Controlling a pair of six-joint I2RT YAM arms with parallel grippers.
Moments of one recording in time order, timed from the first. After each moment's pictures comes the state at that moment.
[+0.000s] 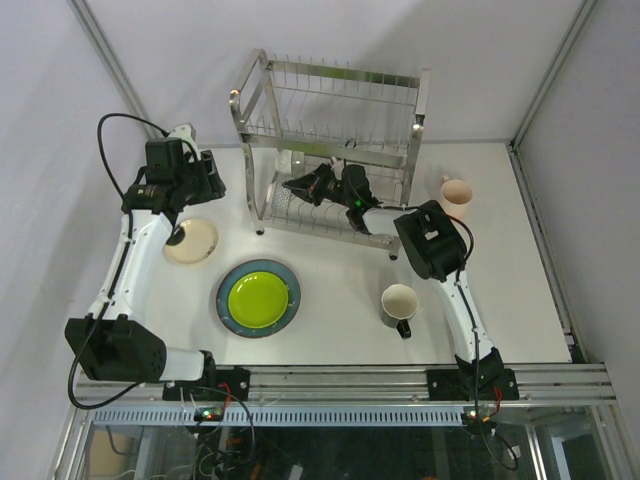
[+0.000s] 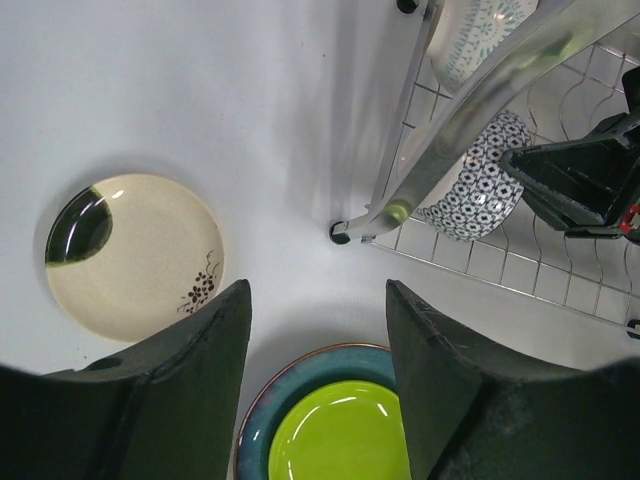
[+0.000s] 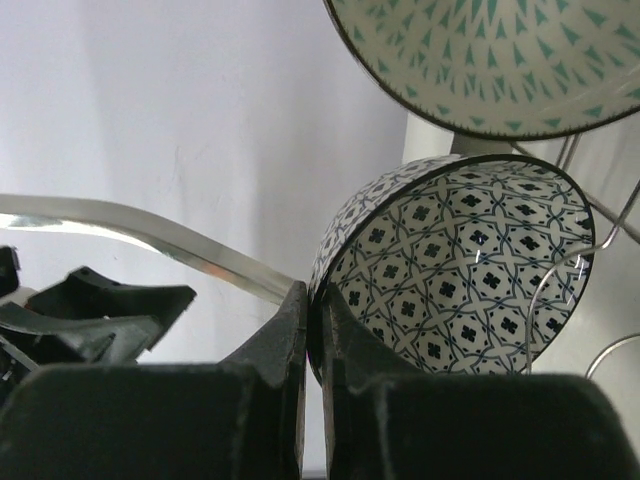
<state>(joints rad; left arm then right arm) -0.04 1.36 1.38 -0.66 0.02 -0.23 0.53 2.41 1.61 0.78 -0.52 1.51</state>
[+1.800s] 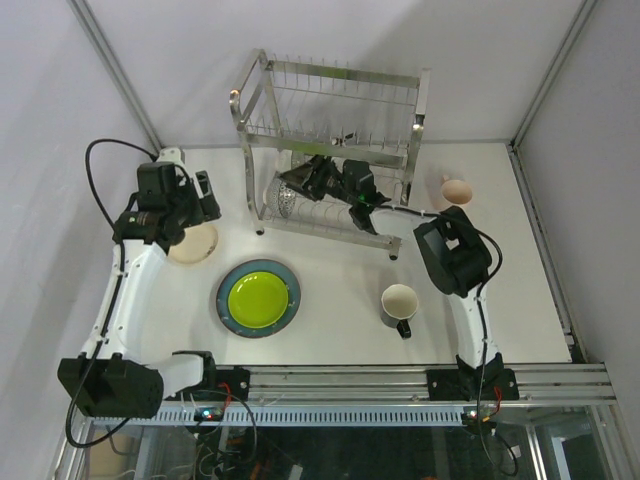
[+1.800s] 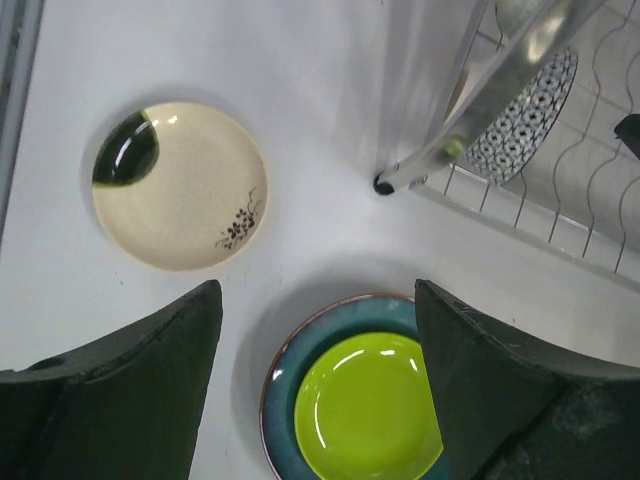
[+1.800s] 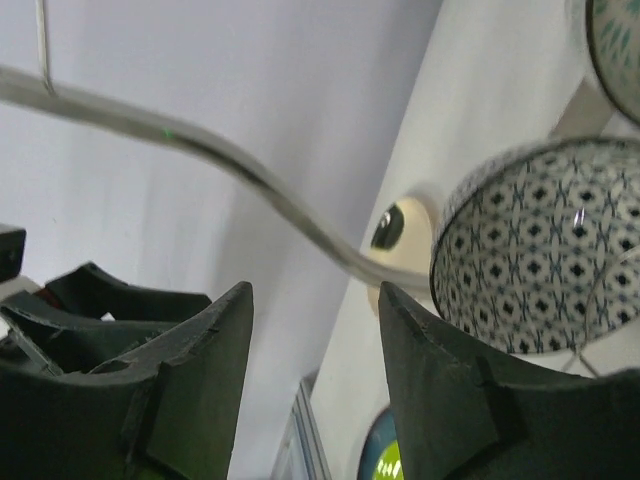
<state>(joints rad) -0.02 1.19 1.24 -0.71 -0.07 -0.24 0.58 2.16 1.49 0.64 -0.41 1.21</state>
